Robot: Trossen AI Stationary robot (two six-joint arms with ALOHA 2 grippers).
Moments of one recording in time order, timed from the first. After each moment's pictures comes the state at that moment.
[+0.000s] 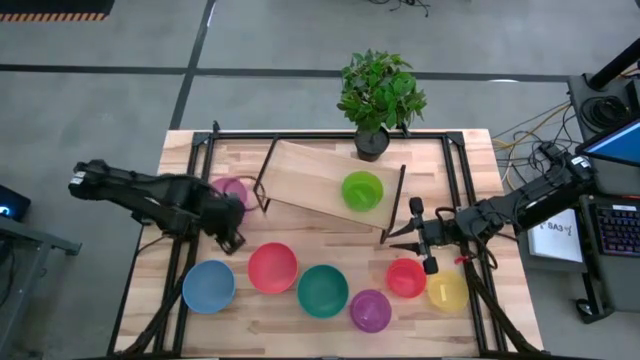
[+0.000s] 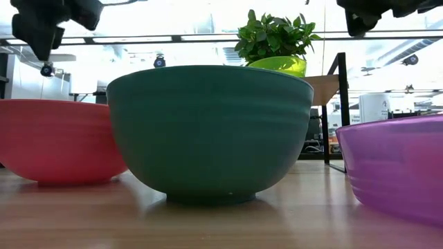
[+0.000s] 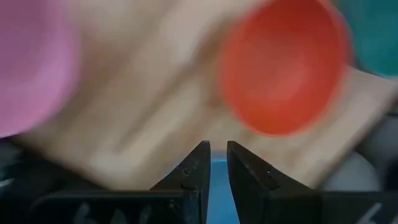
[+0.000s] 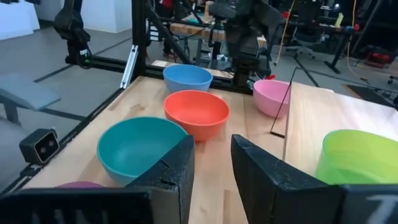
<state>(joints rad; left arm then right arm) -0.22 1.10 1.07 -1.26 0.10 -0.99 0.45 0.77 0.44 0.17 0.28 -0.07</state>
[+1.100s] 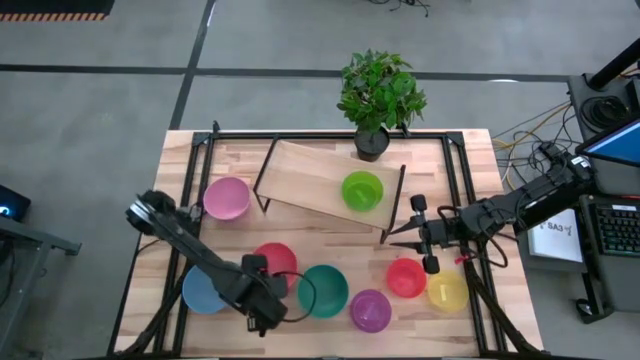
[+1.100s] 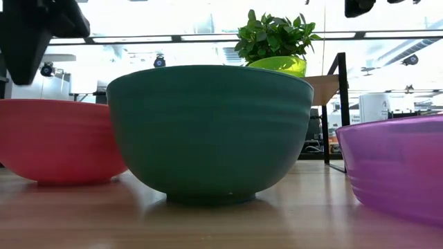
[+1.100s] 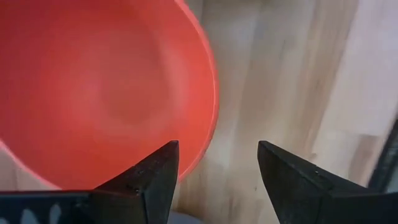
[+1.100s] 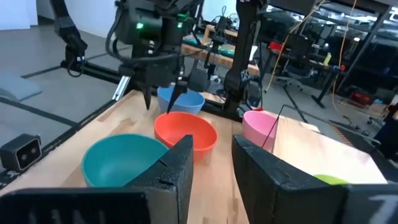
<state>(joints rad) -0.65 1.83 1.45 -1.14 -0.08 -0.78 0.45 0.77 0.47 0.22 0.28 -0.23</state>
